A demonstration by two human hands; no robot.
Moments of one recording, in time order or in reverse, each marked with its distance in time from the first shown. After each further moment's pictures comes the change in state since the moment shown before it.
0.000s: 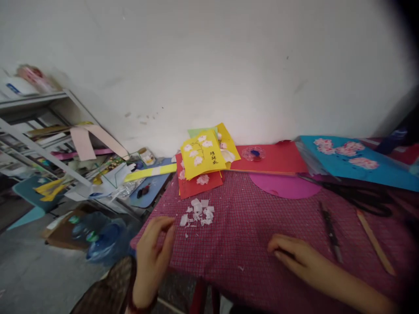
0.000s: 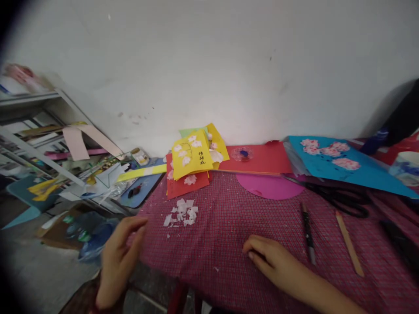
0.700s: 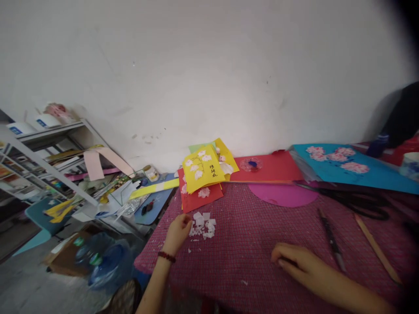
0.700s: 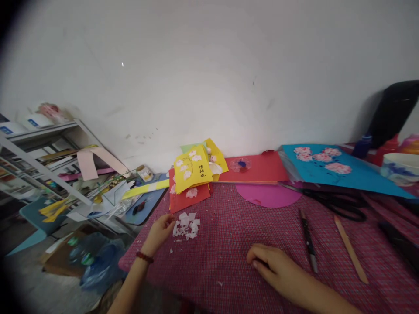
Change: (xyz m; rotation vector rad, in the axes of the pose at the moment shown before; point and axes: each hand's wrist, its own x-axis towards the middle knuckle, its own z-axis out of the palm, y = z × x) left_hand 0.063 -0.052 0.055 0.356 -0.372 -0.081; right_hand -0.002 0.006 -0.002 0.014 0.069 -0.002
